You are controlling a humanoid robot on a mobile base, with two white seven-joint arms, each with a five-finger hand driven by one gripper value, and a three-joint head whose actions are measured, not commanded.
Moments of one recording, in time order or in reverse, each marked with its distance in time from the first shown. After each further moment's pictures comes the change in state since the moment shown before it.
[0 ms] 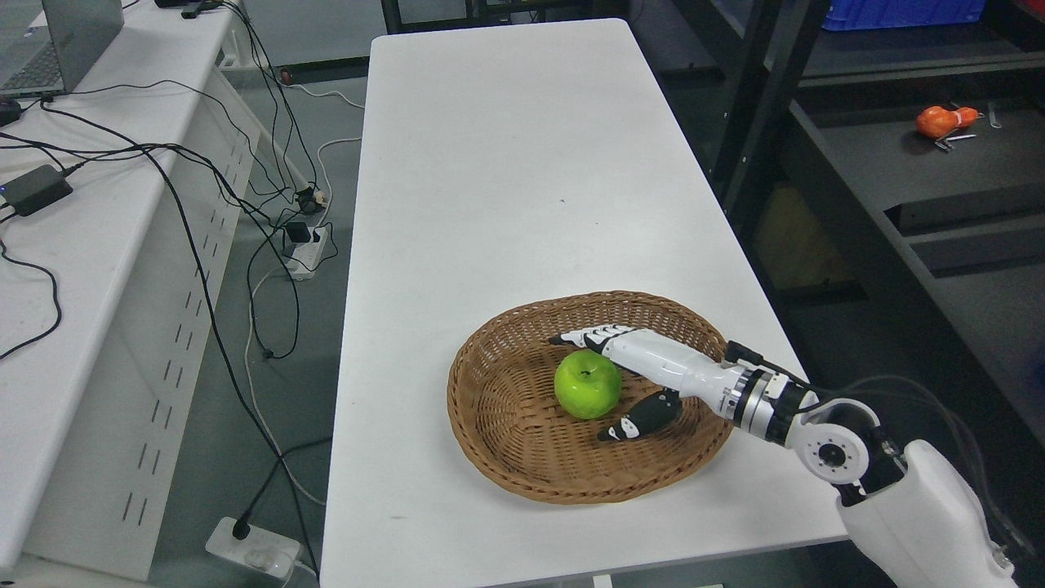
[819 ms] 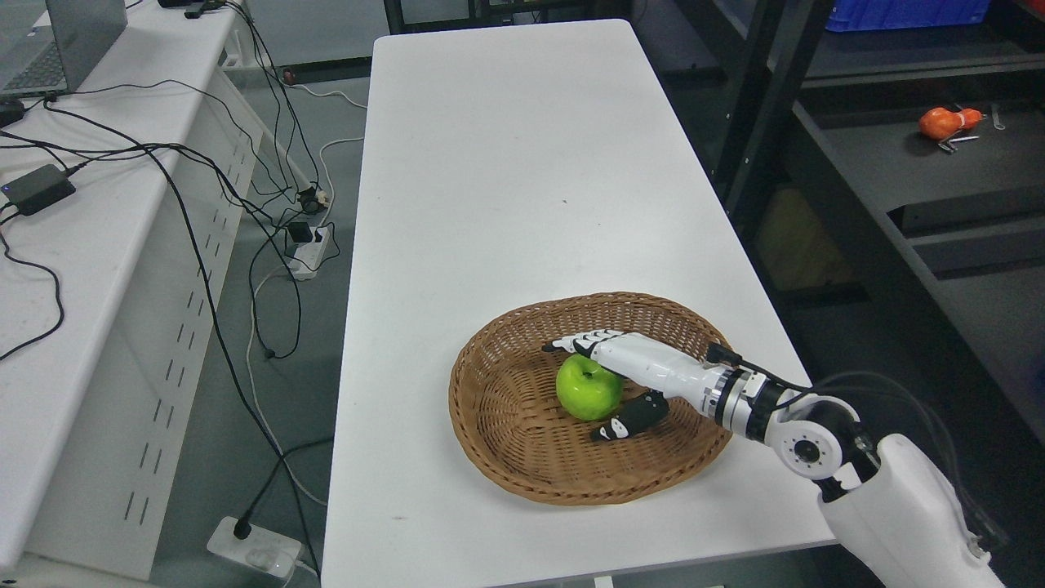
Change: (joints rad) left arm 0.000 0.000 0.000 0.000 0.000 0.000 0.000; right arm -0.027 0.011 0.039 0.038 0.056 0.036 -0.003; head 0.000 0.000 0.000
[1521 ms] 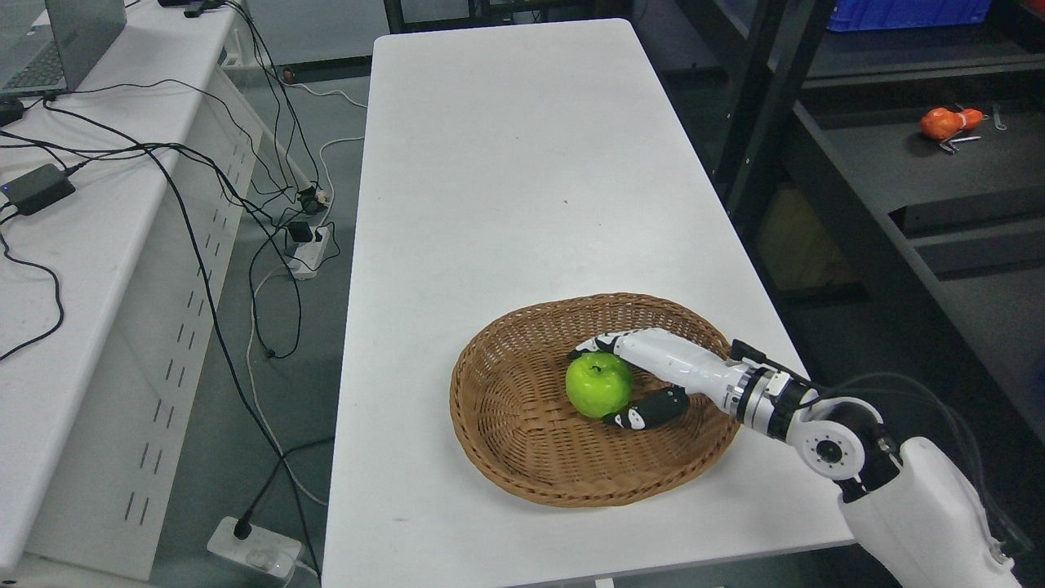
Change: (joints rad) left arm 0.000 0.000 0.000 0.000 0.000 0.000 0.000; right arm 0.029 -0.023 -0.061 0.006 -0.004 -0.015 -0.014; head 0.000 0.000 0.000
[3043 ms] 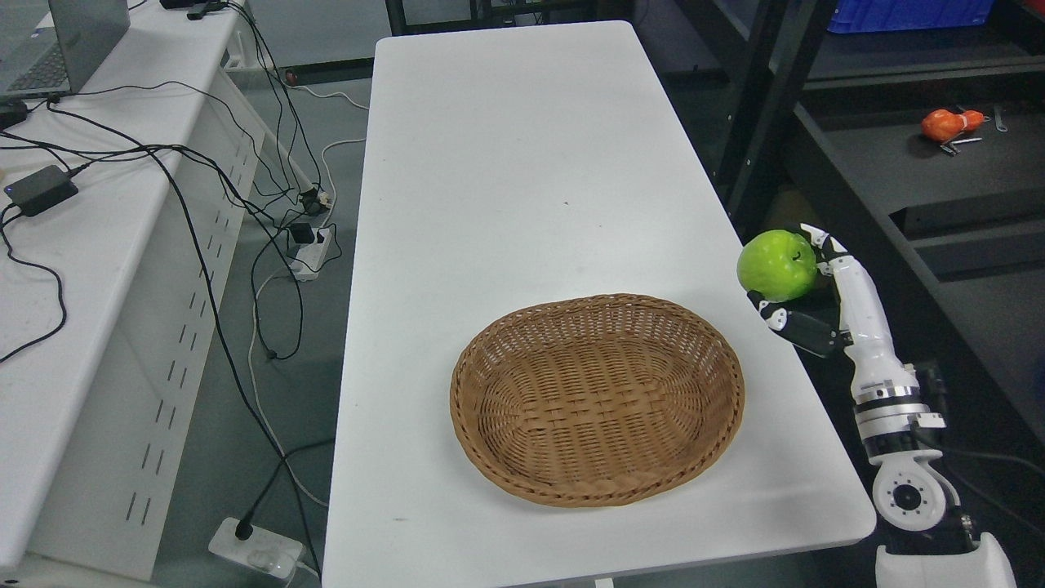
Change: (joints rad) left arm 0.000 0.000 0.000 0.000 0.000 0.000 0.000; right arm 0.205 0.344 -0.537 -0.049 0.001 0.048 -0.466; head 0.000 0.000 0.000
